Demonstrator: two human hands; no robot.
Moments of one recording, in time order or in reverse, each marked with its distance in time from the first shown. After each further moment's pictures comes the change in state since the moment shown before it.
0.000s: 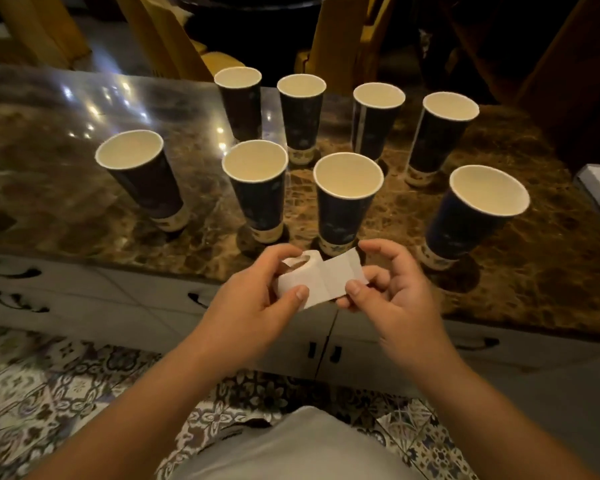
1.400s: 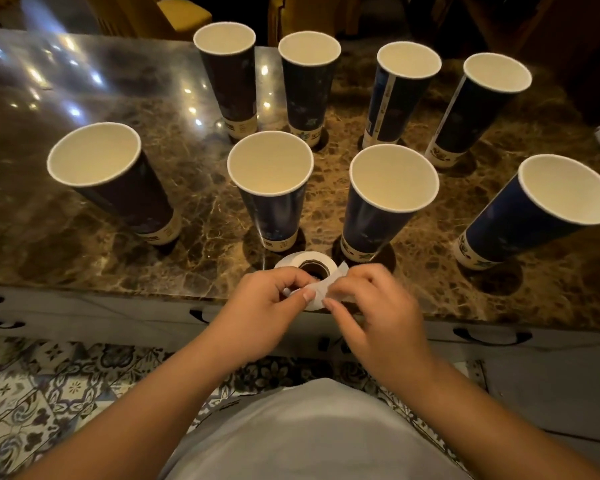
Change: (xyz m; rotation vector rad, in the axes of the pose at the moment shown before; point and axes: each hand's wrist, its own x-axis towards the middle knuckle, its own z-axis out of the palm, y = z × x) left_hand 0.062 -0.060 -0.013 -0.199 -0.213 -0.073; right_hand 0.049 0.067 0.035 -1.000 0.100 -0.500
